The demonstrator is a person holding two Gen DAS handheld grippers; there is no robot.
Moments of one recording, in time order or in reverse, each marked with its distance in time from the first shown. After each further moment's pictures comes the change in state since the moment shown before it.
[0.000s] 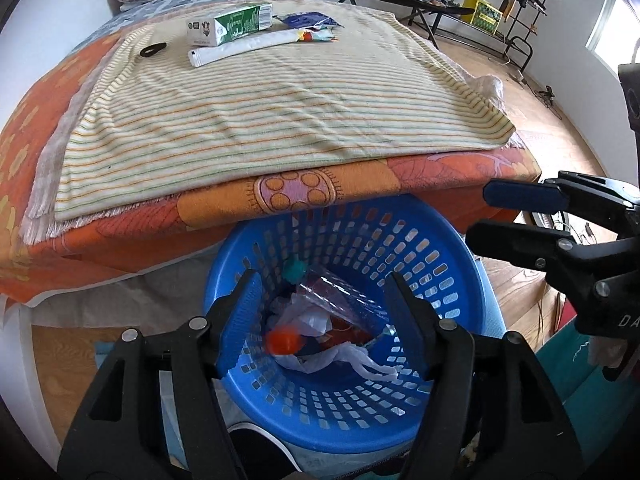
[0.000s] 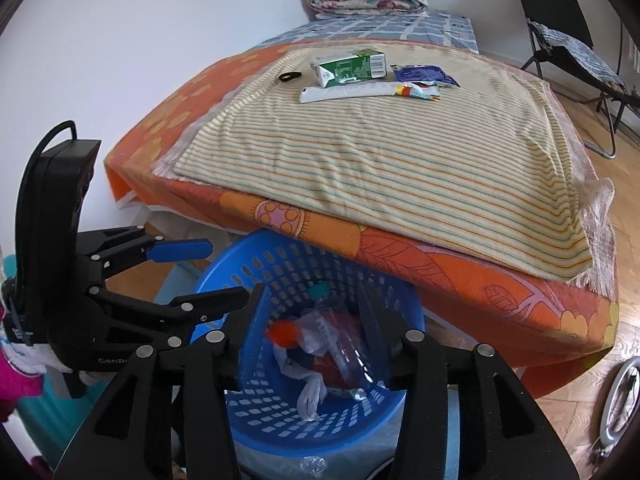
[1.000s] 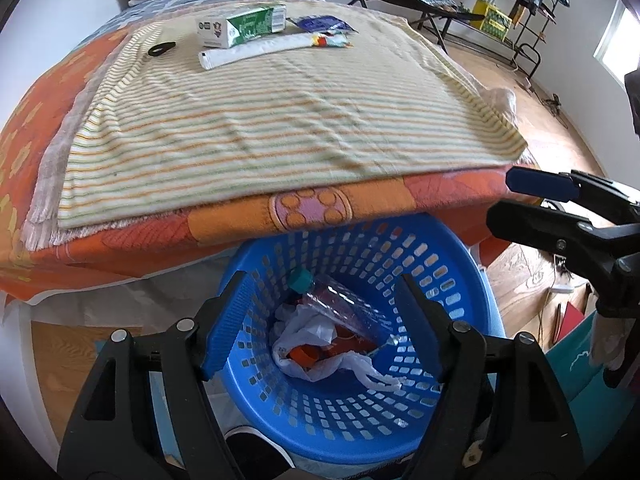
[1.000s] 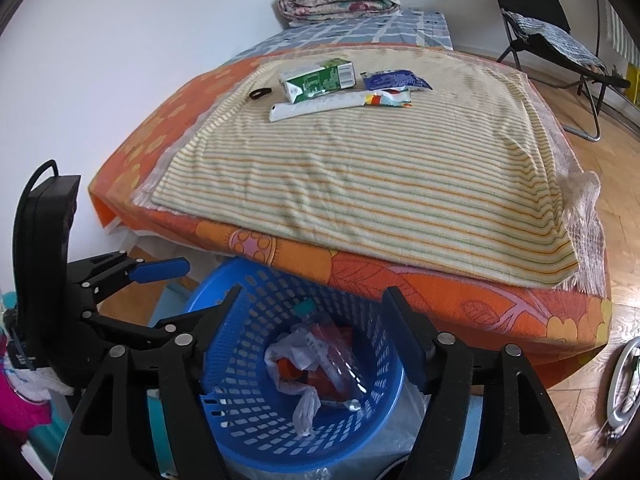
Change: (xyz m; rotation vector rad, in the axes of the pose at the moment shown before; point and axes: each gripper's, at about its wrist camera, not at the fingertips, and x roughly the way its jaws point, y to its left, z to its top) left arm 0.002 0.011 0.014 -0.036 -0.011 0.008; right arm -0.002 -0.018 0.017 0.083 -0.032 -0.032
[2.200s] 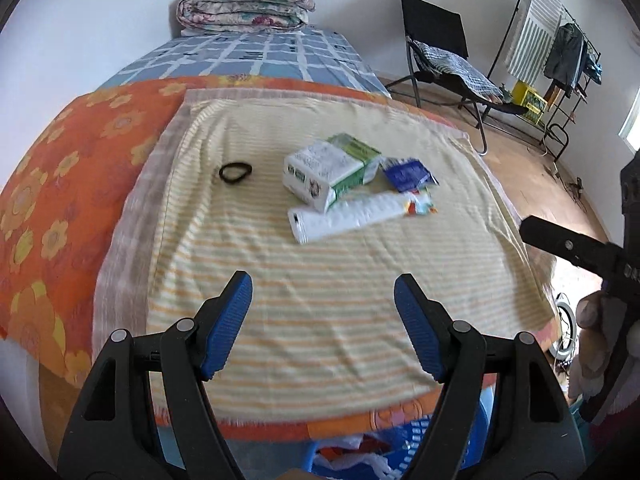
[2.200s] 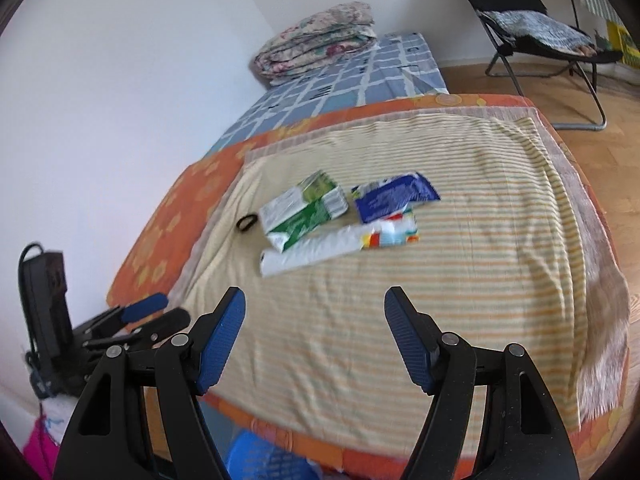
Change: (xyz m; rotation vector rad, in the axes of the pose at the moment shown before) left arm -0.029 0.093 0.146 -0.153 -0.203 0.051; right arm 0.024 -0.044 0.150 0.202 -0.151 0.102
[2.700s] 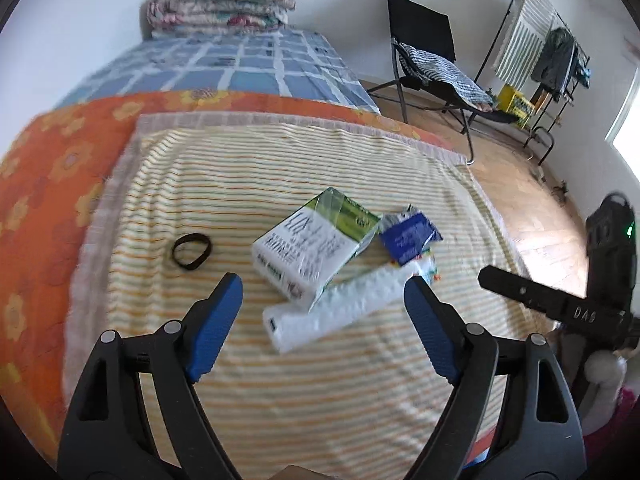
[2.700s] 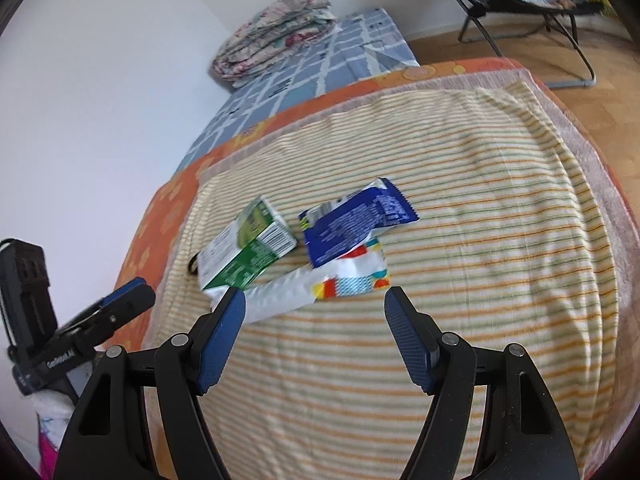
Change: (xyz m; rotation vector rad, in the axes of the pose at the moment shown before) left arm 0.076 0.008 0.084 -0.009 0.028 -0.108; right arm 0.066 -0.058 0.040 0.160 0.036 -0.007
